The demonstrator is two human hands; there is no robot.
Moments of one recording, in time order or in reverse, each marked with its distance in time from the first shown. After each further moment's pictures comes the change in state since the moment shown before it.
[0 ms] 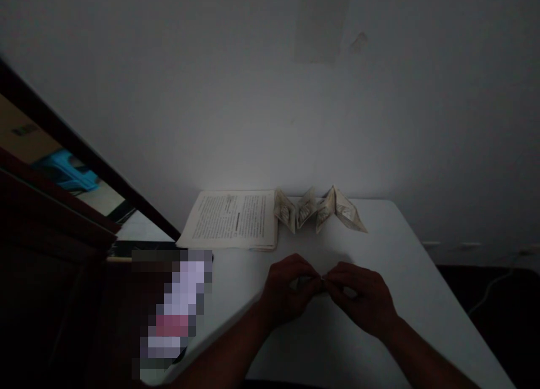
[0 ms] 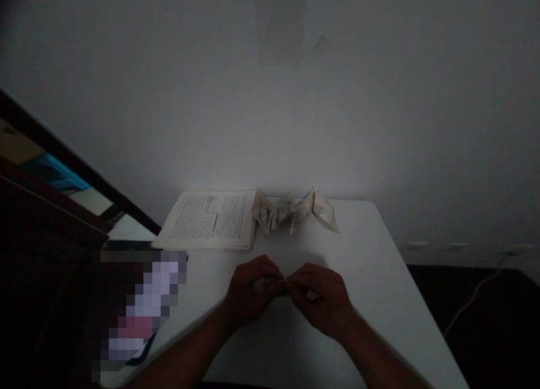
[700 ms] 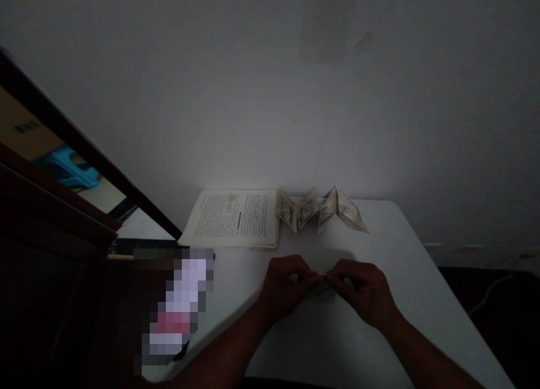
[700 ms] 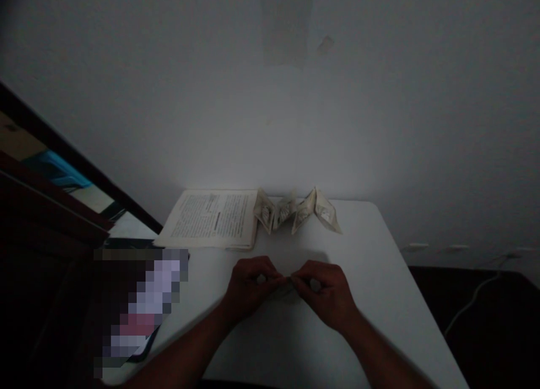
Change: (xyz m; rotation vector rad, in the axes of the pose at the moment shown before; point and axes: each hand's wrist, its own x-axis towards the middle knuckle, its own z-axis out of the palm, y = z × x) left_hand 0.002 -0.007 -0.002 -0.049 0.010 -0.181; right_hand 0.000 0.010 -0.002 0.049 -0.071 0.286
